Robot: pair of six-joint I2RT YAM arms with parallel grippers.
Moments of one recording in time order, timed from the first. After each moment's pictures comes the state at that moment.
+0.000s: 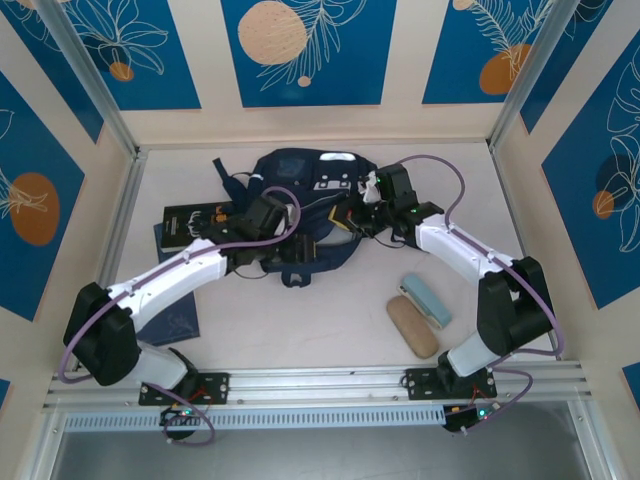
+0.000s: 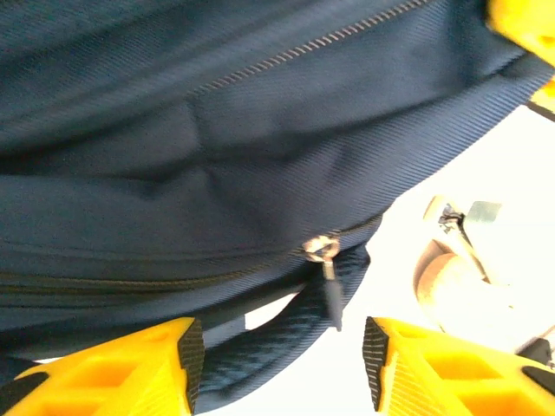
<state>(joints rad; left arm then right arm) -0.72 1.42 1.08 -0.53 0.19 -0.68 0.43 1.54 1.09 -0.25 -0.60 0.93</state>
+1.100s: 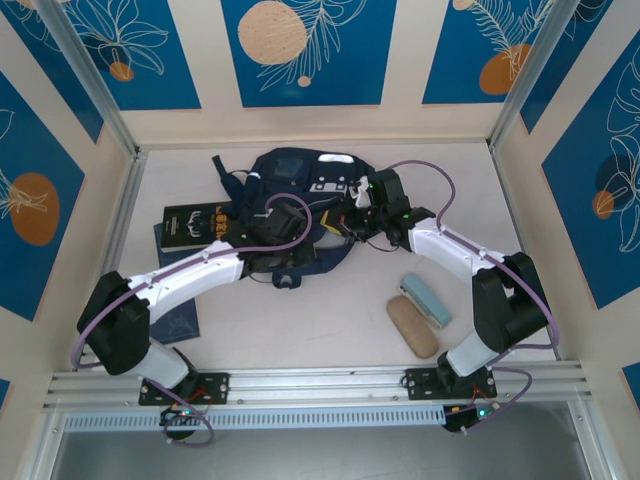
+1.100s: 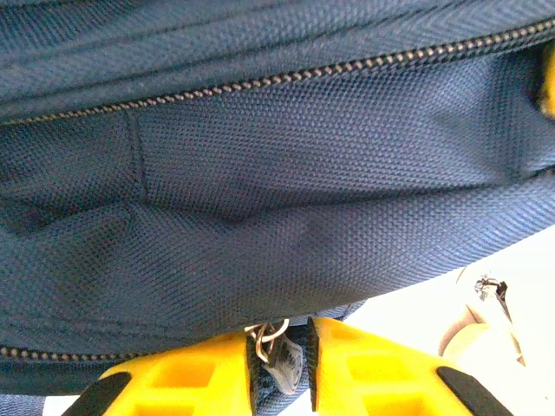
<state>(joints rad) -0.79 1.50 1.08 -0.48 0.00 -0.86 0.47 1.56 1.05 -0.16 -0.63 0.98</state>
